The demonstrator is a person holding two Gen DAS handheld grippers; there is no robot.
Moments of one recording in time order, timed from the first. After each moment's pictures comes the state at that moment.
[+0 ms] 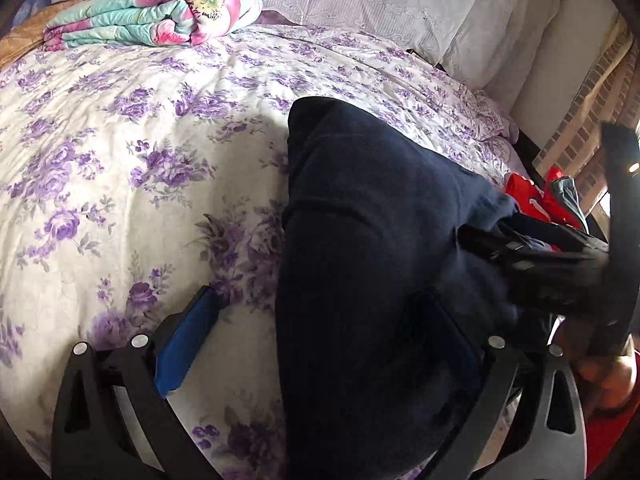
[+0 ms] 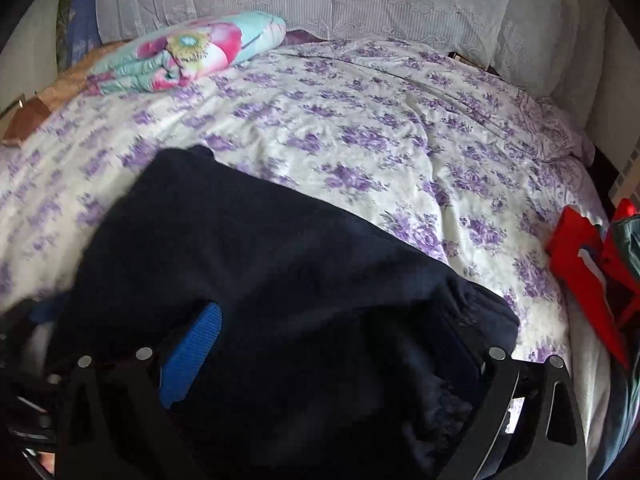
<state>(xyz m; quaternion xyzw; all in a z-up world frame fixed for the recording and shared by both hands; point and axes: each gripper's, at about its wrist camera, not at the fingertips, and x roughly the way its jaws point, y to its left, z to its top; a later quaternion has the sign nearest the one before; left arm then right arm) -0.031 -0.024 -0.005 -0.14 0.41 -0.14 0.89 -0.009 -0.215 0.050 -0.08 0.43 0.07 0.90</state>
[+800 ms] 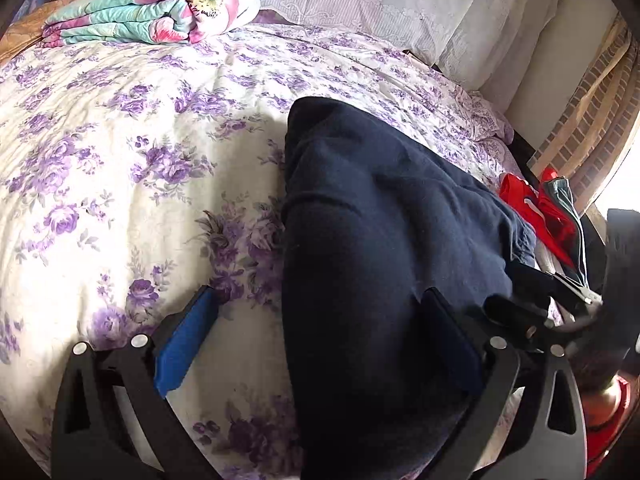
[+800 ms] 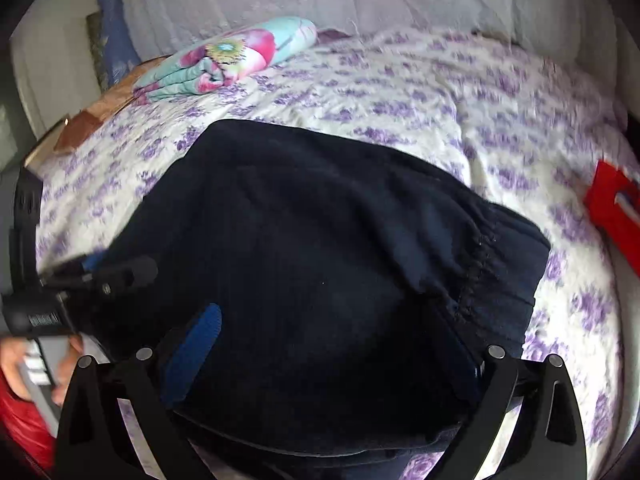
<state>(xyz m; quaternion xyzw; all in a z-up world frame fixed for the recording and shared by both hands) -0.054 -0.022 -0.010 -0.14 0.41 -0.14 0.89 -0.061 -0.251 0.024 -0.07 0.41 0.15 0.90</state>
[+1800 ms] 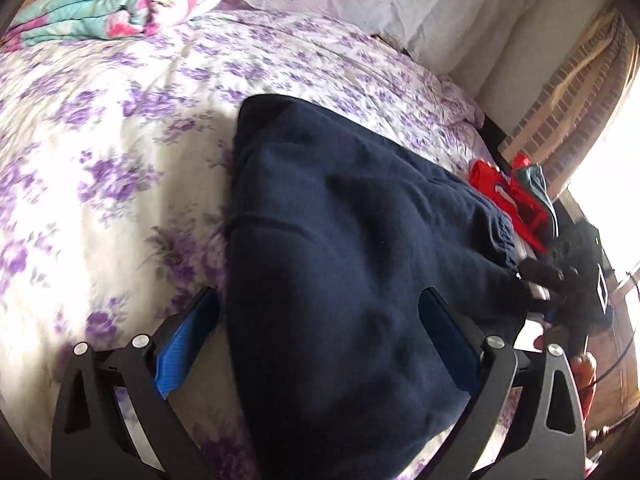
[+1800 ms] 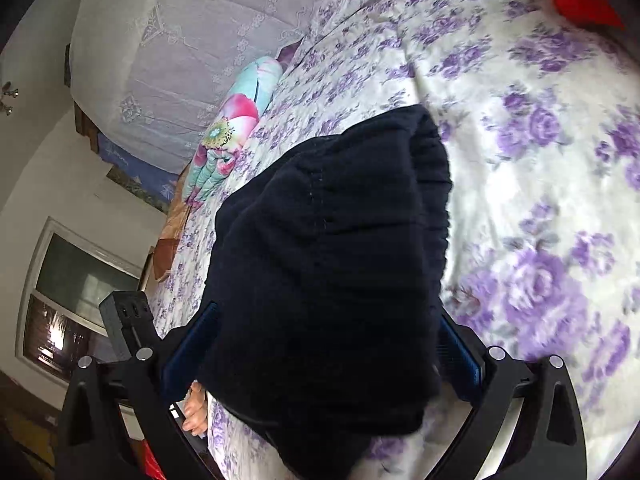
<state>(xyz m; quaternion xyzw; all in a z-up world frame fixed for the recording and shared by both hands) -0.030 -0.033 -0.005 -0.14 0.43 -0.22 0.86 -0.021 -0.362 -0.008 0.31 0.46 0.24 0.80</state>
